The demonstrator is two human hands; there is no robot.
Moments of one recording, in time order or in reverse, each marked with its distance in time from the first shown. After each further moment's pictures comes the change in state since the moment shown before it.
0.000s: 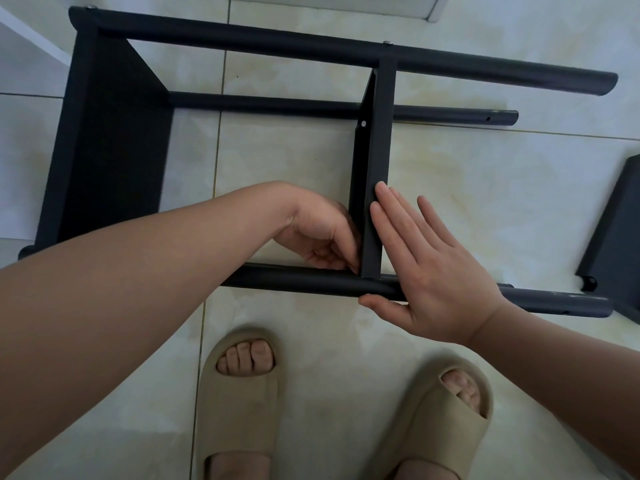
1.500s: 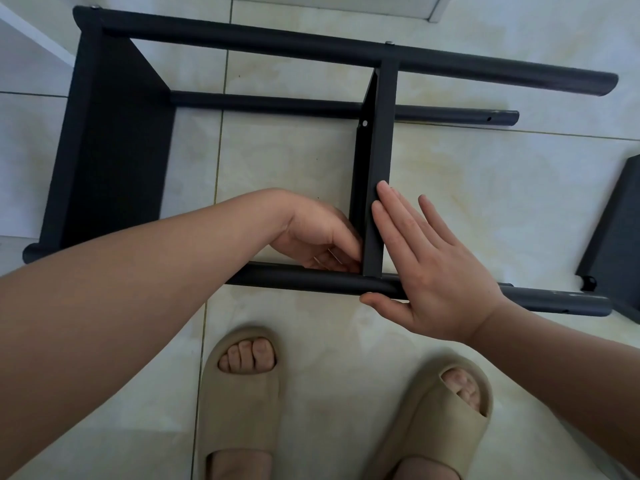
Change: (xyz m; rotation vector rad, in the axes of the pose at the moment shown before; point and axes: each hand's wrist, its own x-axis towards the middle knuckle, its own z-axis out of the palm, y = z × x) left_hand -0.001 -0.011 0.005 -0.112 -0.041 0.072; right_hand 0.000 0.000 -0.001 -0.014 0.006 0.000
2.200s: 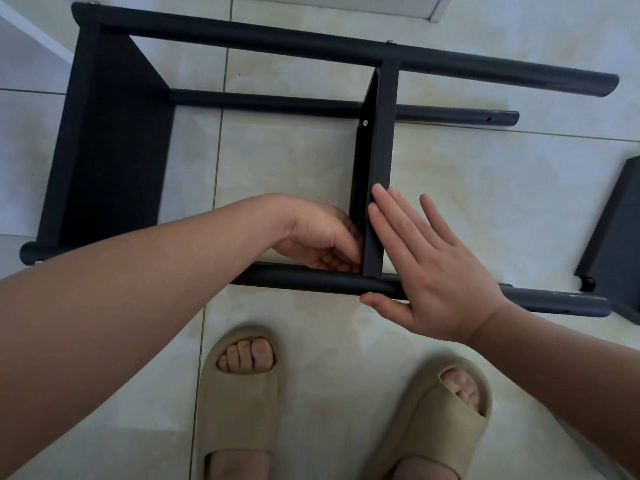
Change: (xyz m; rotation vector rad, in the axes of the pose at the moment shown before) left_hand 0.003 -0.003 0.005 -0.041 0.065 0.059; right_hand 0.000 0.000 0.000 -0.013 0.007 -0.018
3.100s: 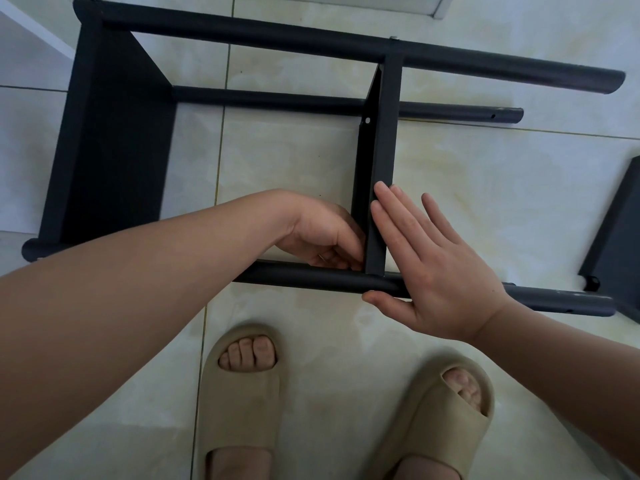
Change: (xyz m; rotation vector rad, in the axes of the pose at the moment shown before) left_hand -0.001 0.002 -0.001 0.093 -0.002 -0.030; right_hand 0.000 0.001 0.001 0.033 -0.016 0.008
